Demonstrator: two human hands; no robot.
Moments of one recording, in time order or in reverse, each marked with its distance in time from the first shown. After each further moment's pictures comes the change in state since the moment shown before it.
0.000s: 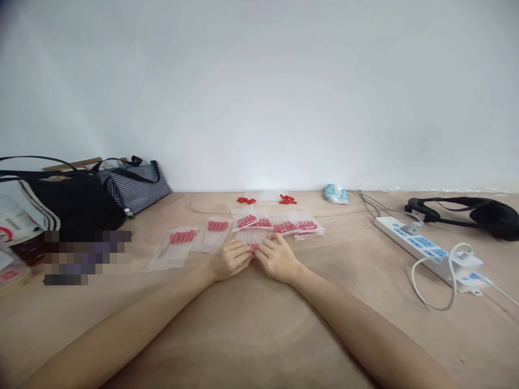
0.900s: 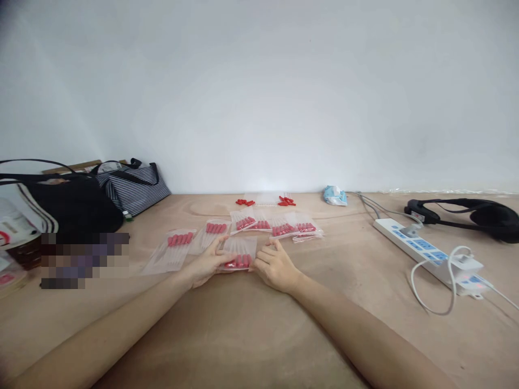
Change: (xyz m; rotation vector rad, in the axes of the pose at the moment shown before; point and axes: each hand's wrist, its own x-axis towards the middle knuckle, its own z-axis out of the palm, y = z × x) left_hand -0.012 0.003 -0.029 -1.172 -0.037 -1.567; right_hand -0.003 -0.006 -0.008 0.248 0.041 0.066
